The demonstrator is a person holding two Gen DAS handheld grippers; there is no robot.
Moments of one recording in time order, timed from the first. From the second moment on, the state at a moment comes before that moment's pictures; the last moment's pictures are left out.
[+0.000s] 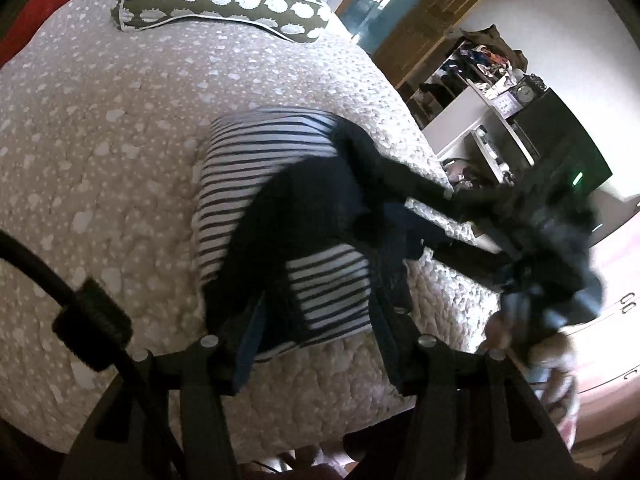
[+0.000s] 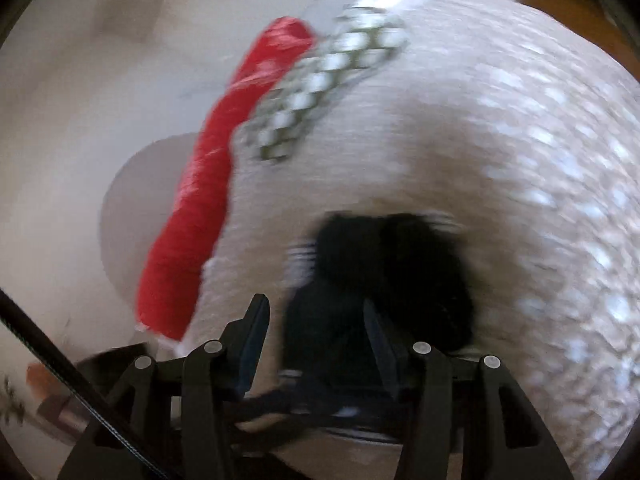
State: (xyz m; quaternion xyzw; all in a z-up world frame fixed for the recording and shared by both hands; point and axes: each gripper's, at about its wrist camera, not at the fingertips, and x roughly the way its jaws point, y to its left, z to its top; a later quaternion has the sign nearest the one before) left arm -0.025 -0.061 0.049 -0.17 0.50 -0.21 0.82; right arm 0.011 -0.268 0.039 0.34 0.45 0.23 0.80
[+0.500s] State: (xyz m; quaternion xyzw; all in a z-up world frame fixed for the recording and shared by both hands) left arm -0.009 -0.006 0.047 -0.28 0.49 -0.17 0.81; right arm -0.012 -0.316 0.028 0.36 0.42 0.18 0.82
